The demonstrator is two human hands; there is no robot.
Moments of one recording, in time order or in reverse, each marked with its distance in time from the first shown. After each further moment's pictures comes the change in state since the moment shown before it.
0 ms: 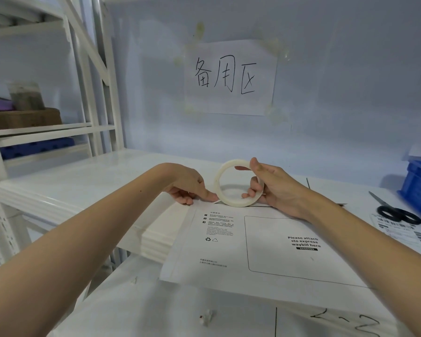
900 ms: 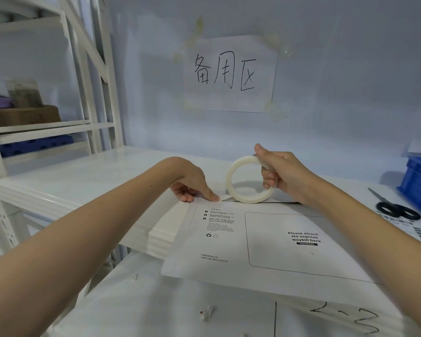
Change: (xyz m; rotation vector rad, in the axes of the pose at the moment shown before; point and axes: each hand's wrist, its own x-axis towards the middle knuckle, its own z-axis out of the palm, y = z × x) left_hand 0.004 0.012 0.004 0.144 -0.004 -0.091; right_hand -0.007 -0.025 -0.004 -0.177 0.183 -0.072
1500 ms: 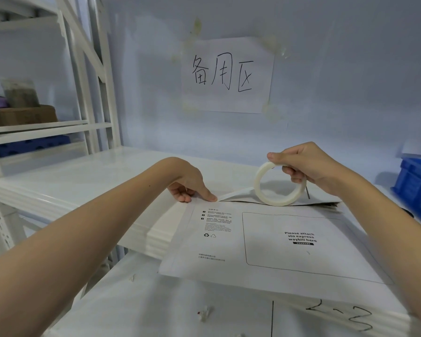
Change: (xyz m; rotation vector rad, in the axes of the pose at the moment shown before) left_hand 0.001 -0.001 0.000 -0.002 -0.002 -0.002; right_hand -0.009 -0.018 -0.045 -0.302 0.023 -0.020
